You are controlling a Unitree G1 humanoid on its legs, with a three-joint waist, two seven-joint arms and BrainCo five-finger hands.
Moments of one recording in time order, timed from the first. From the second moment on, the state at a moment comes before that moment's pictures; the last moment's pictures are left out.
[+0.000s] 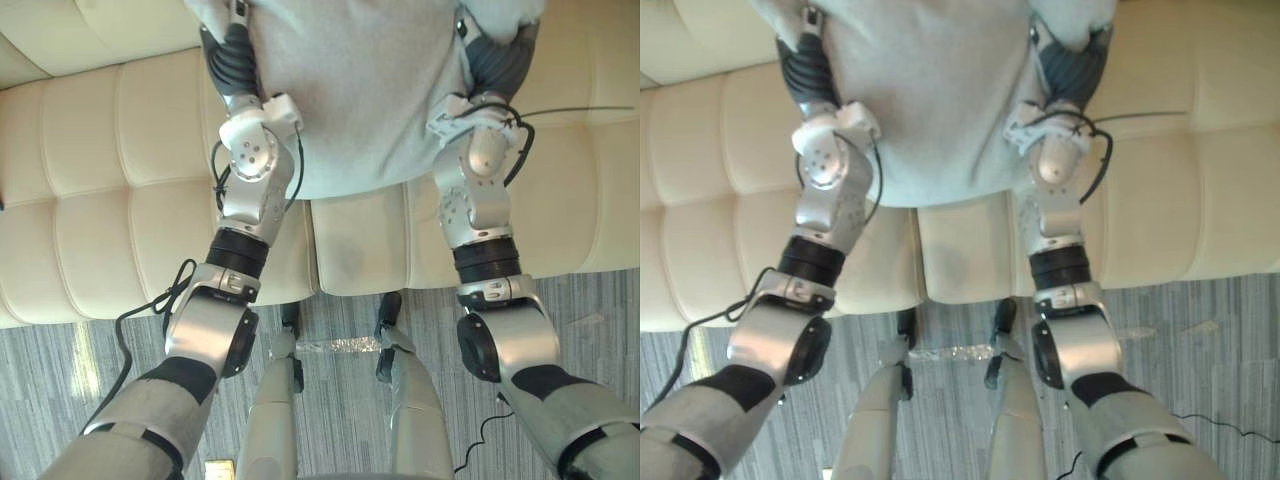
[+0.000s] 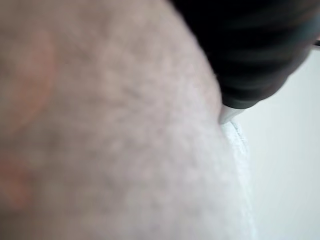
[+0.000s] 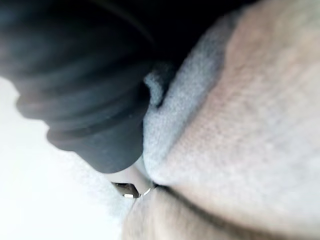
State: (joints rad) left arm -1.16 0.15 -0.01 0.63 -0.39 -0.30 0.55; right arm -1.11 -0.21 -0.04 0.47 0.33 -0.24 -0.44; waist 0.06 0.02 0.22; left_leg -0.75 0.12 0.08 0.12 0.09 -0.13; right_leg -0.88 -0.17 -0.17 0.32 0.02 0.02
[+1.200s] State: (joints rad) left arm 0.11 0.02 0.03 0.75 -0.18 -0.22 0.13; right arm 0.17 -0.05 -0.15 0.59 0.28 -0.23 -0.05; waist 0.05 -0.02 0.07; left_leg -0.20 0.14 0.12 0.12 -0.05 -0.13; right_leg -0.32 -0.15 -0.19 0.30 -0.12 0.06
